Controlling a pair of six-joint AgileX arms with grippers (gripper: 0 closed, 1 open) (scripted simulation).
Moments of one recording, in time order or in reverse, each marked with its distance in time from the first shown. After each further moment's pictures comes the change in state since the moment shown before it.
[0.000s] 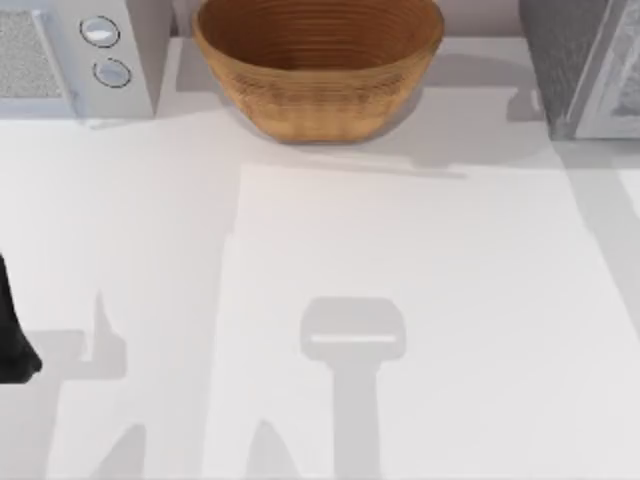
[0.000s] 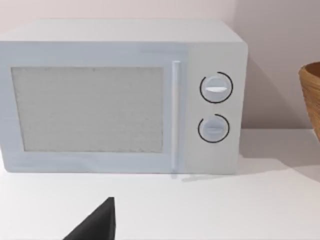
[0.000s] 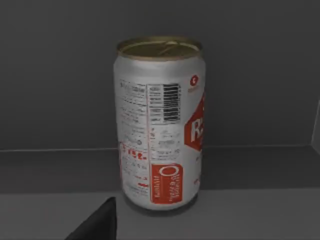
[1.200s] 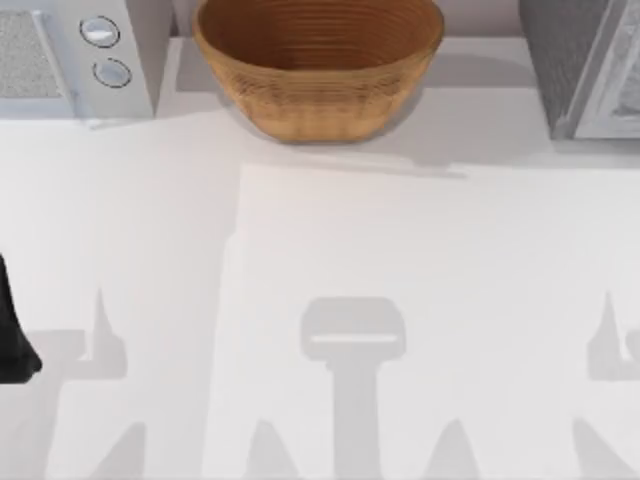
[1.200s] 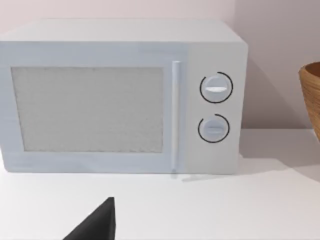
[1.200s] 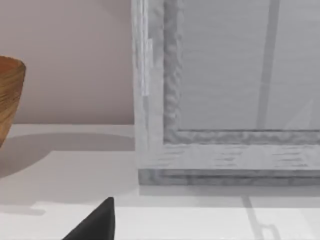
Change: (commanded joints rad) left arm 0.000 0.000 0.000 0.000 0.000 0.000; right arm -0.046 -1.378 -1.895 0.538 -0.134 -0.031
